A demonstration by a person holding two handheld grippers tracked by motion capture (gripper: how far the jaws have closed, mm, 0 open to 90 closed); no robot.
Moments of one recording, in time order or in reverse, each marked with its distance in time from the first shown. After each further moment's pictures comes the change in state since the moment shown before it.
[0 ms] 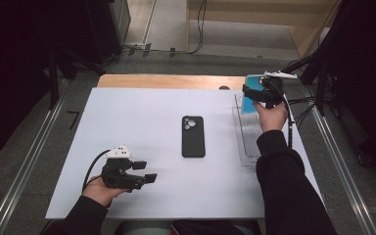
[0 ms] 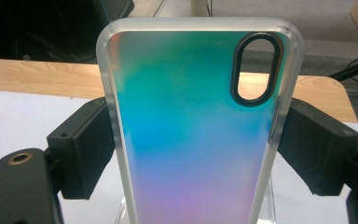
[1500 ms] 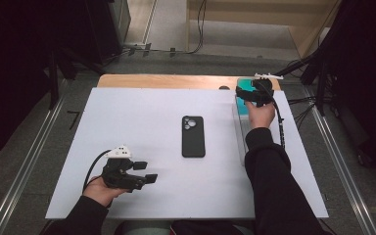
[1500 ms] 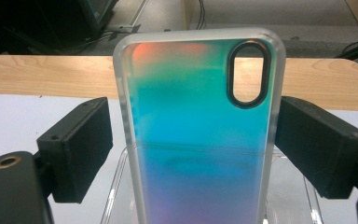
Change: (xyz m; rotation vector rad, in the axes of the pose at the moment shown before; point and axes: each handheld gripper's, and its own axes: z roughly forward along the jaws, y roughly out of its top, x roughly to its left) left arm 0.000 0.000 0.001 0.005 -0.005 0.004; right arm 0.004 -0.011 0.047 0.034 -0.046 0.031
